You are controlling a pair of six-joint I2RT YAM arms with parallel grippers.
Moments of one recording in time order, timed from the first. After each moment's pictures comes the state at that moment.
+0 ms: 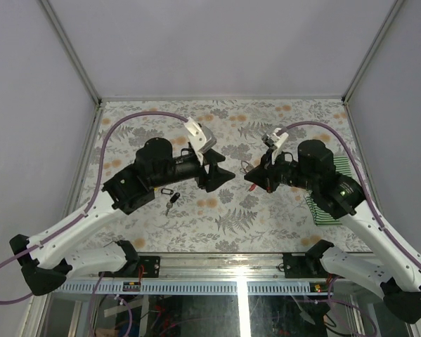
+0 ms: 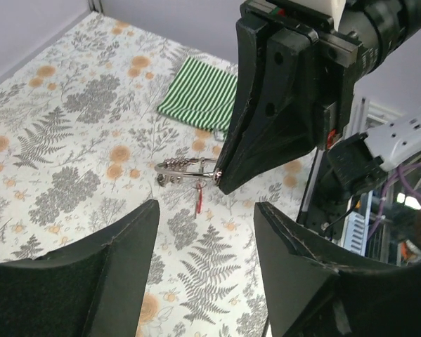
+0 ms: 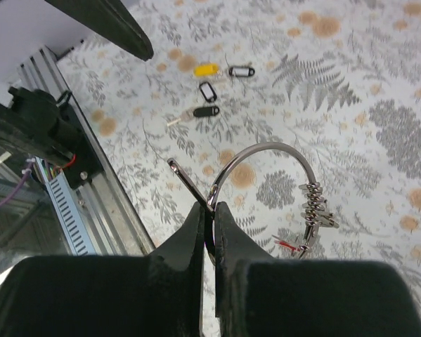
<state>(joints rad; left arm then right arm) -0.89 1.06 1.16 -0.22 0.29 -0.10 0.65 0.89 1.04 -0.49 -0.41 0.11</state>
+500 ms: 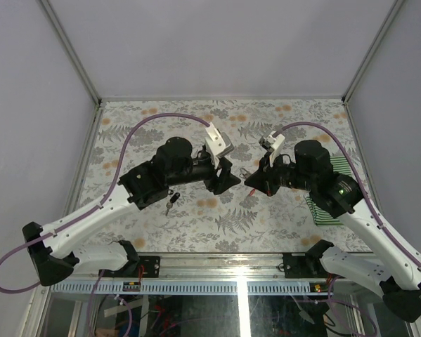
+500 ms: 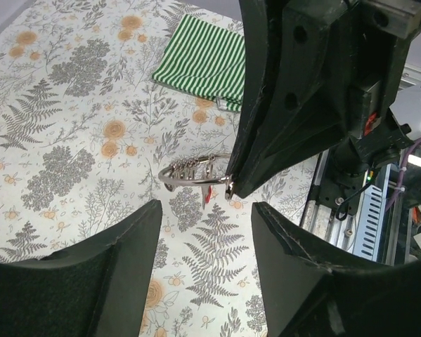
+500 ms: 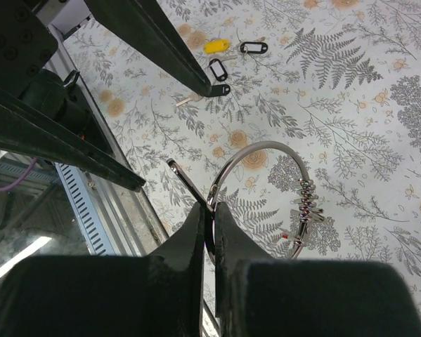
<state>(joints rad) -0.92 1.17 1.19 -0.29 0.28 -0.02 0.65 0.92 1.05 -0.59 -0.43 0.11</state>
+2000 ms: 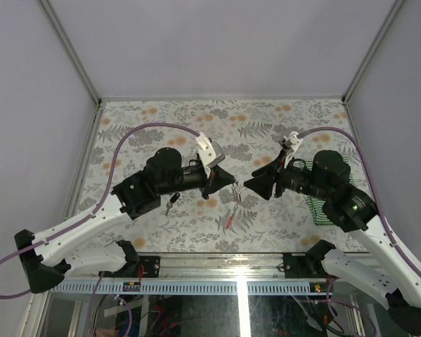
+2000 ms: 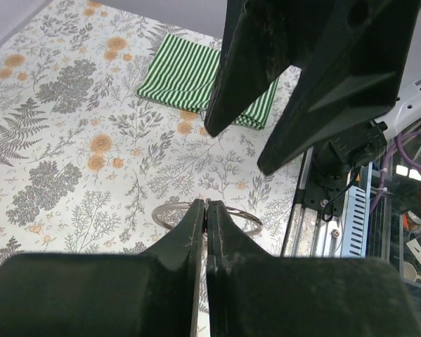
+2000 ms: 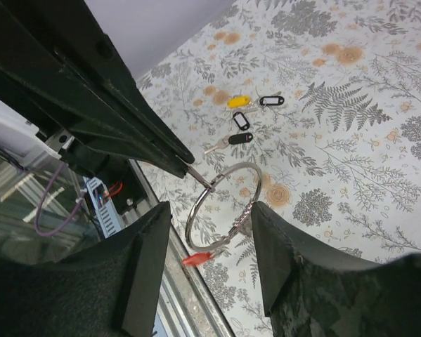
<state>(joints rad) -0.95 1.10 1.10 -0.21 0.30 -0.04 0.65 0.79 0.99 -0.44 -0.44 0.26</state>
